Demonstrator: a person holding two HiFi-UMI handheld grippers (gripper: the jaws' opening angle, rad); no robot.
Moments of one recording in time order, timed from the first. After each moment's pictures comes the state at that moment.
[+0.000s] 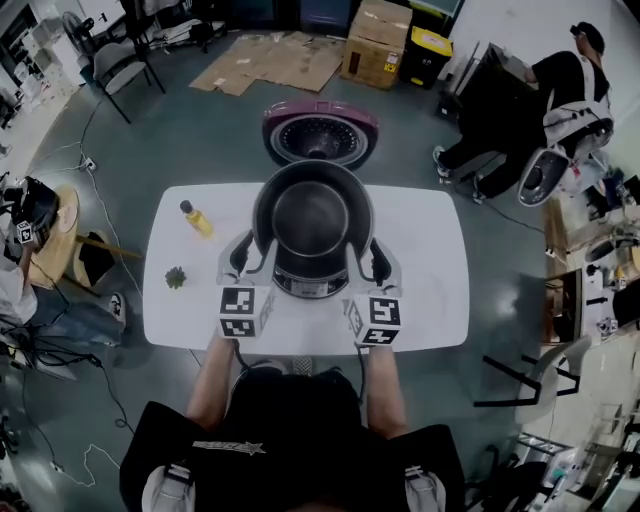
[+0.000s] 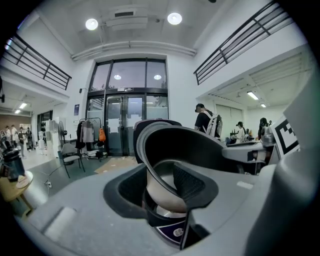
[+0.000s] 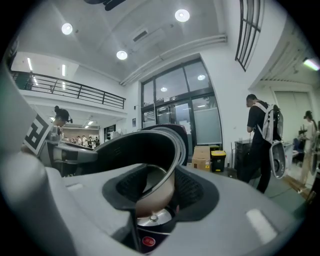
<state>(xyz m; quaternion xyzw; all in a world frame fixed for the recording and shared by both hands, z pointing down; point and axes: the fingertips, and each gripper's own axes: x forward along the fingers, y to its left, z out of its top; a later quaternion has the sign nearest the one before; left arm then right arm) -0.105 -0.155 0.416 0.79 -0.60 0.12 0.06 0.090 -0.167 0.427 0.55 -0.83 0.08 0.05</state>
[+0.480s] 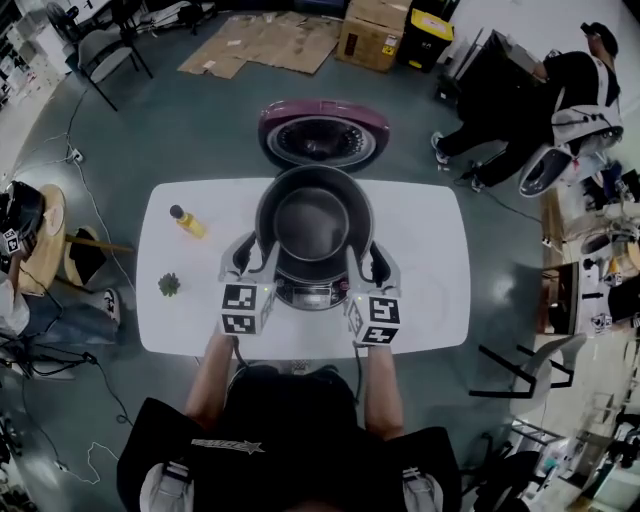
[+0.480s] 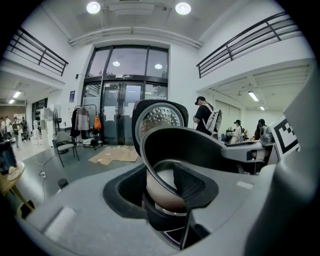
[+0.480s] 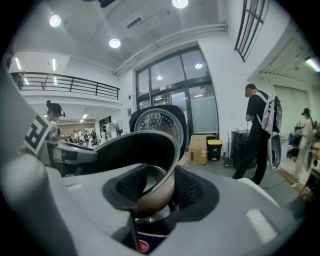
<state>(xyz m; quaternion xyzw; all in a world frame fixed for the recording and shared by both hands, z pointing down) -0.114 -0.198 0.469 0.80 -0.57 0.15 0.12 0.081 -0.202 0.473 0.56 -0.81 0.12 0.10</state>
